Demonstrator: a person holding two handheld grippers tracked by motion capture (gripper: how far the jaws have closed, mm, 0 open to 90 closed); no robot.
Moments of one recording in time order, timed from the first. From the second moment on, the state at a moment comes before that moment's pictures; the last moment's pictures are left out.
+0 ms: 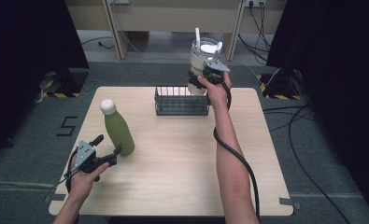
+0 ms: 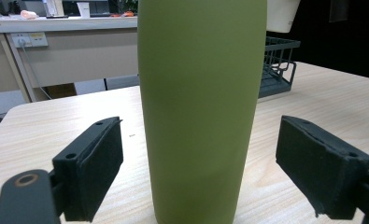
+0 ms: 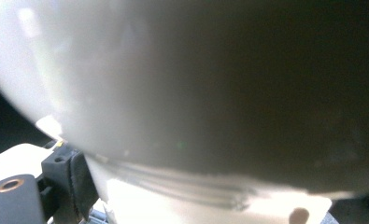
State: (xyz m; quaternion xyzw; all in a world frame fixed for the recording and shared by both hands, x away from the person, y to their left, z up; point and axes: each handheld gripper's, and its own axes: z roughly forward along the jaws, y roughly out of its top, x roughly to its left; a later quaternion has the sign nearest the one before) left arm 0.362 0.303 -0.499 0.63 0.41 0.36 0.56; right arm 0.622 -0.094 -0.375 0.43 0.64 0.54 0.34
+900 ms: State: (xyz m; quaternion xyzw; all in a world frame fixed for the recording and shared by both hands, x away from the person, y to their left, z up) left arm 0.363 0.302 -0.500 0.63 0.40 0.35 0.56; right arm 0.631 -0.088 -0.391 0.43 0.66 0.51 0.35
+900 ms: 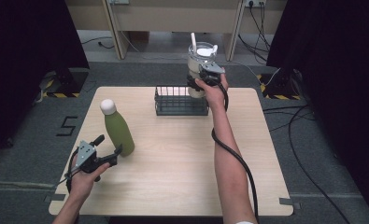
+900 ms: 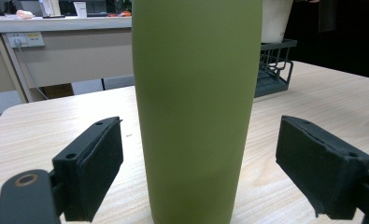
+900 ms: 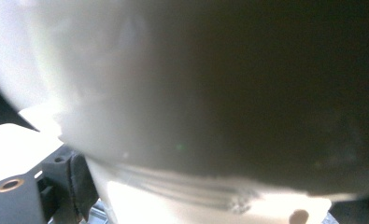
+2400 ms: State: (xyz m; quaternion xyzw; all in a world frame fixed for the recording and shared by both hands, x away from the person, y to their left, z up) left arm 0.363 0.299 -0.501 0.64 0.40 0.35 0.56; right arm 0.634 -0.086 -0.435 0.45 0.67 0.48 0.34
